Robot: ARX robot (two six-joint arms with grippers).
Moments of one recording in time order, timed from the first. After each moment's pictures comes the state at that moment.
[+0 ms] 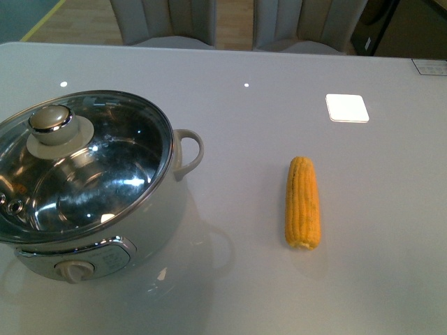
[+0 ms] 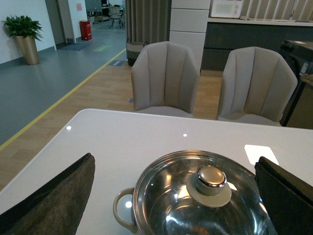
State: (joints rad) left arm 0.00 0.01 0.01 0.00 0.00 -0.01; right arm 0.00 0.01 0.02 0.00 0.00 0.00
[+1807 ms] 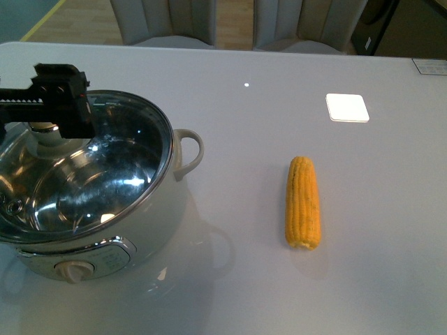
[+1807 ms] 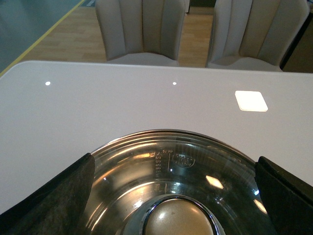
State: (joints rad) left arm -0.23 1.90 0.41 1.24 -0.15 -0.05; right arm 0.00 0.01 0.02 0.00 0.00 0.00
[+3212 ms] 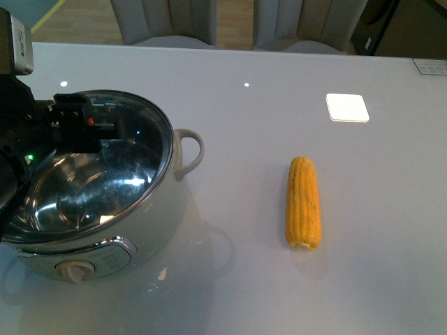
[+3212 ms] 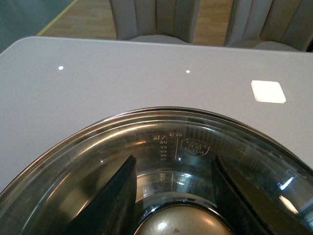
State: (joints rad) left arm -0.27 2.08 0.51 1.27 -0.25 -0.07; right arm 0.00 0.01 0.02 0.00 0.00 0.00
